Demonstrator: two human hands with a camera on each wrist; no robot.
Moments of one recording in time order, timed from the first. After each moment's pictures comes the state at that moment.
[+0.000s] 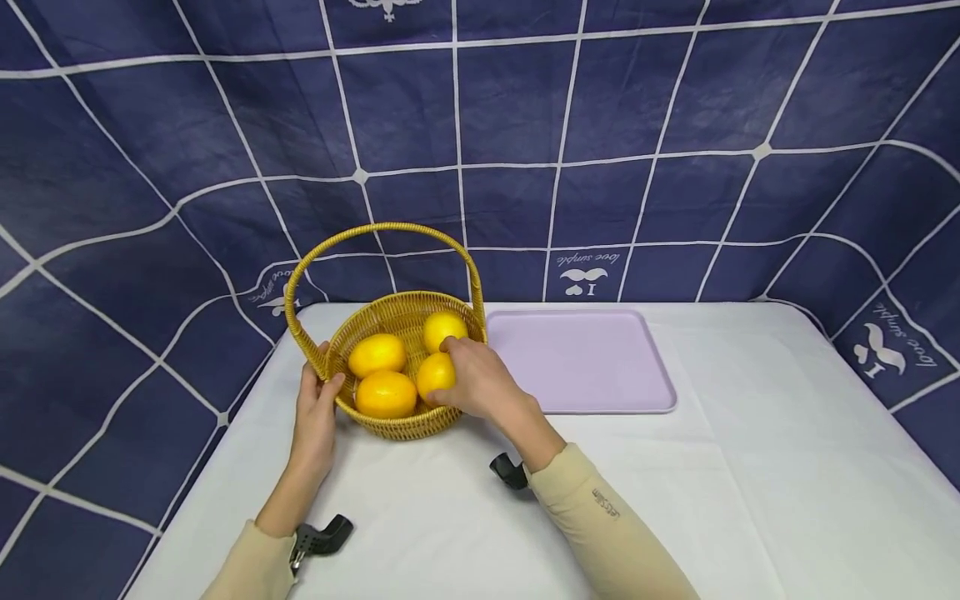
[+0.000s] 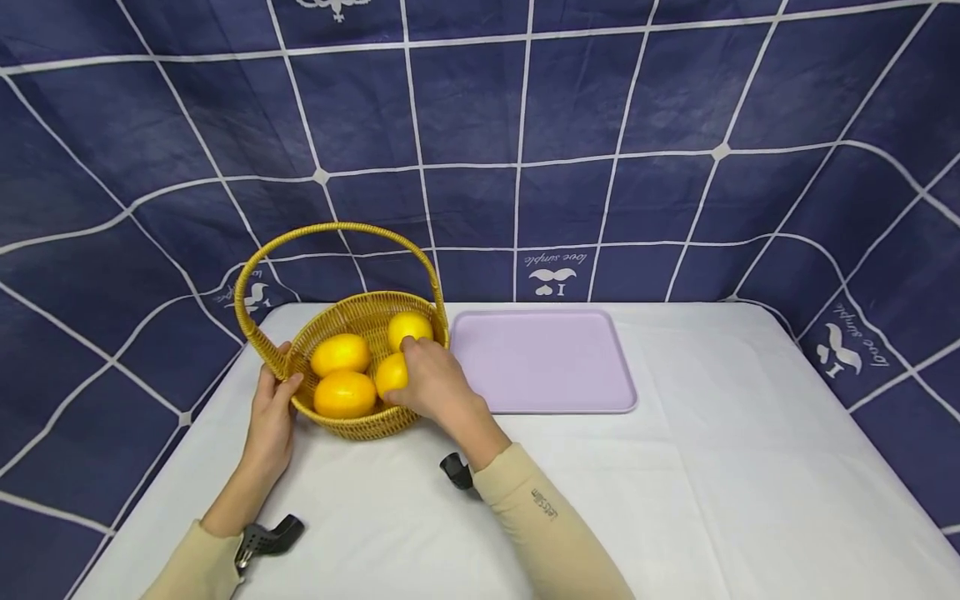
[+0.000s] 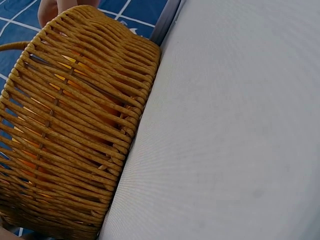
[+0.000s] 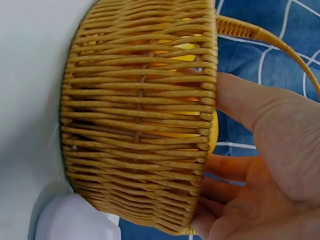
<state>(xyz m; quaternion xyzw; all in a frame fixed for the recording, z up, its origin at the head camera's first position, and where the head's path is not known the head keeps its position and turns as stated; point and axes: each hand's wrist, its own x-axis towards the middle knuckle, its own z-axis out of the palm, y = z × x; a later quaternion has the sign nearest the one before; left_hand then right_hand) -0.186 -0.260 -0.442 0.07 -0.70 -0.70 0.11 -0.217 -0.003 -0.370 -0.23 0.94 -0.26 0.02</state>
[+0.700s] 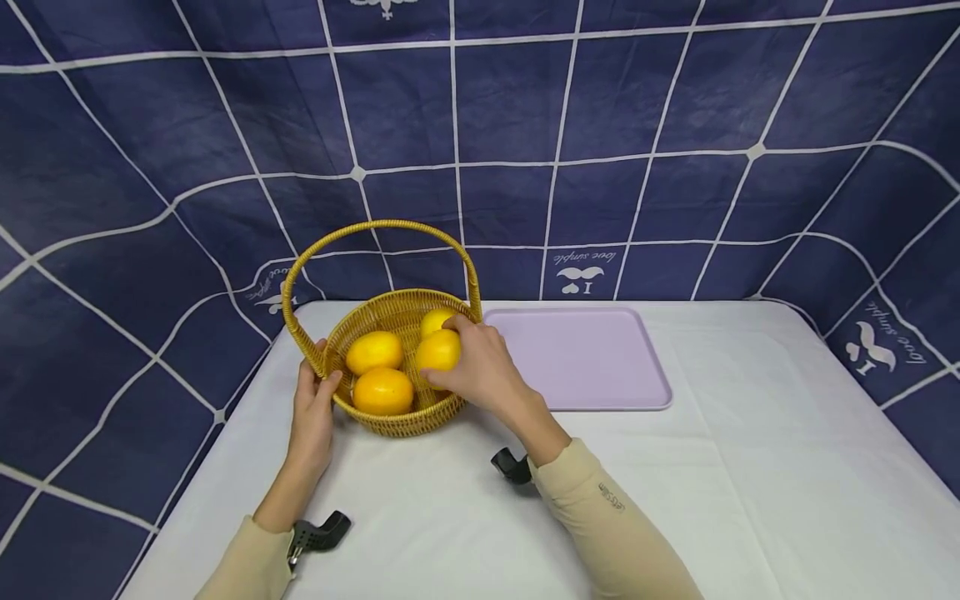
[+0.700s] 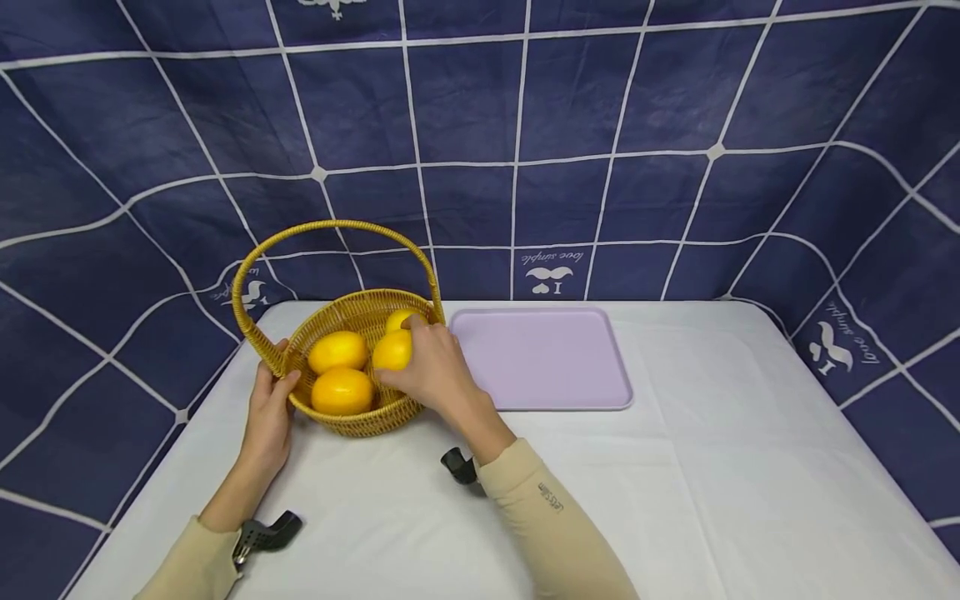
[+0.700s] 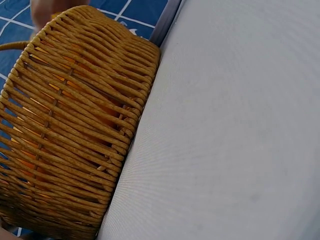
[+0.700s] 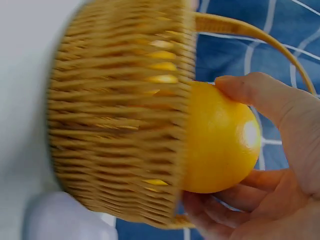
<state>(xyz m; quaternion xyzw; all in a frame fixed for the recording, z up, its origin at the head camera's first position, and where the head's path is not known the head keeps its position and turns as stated) -0.187 -0.260 -0.443 0.06 -0.70 -0.70 0.12 -0.216 0.005 -0.360 -0.20 0.91 -0.36 -0.06</state>
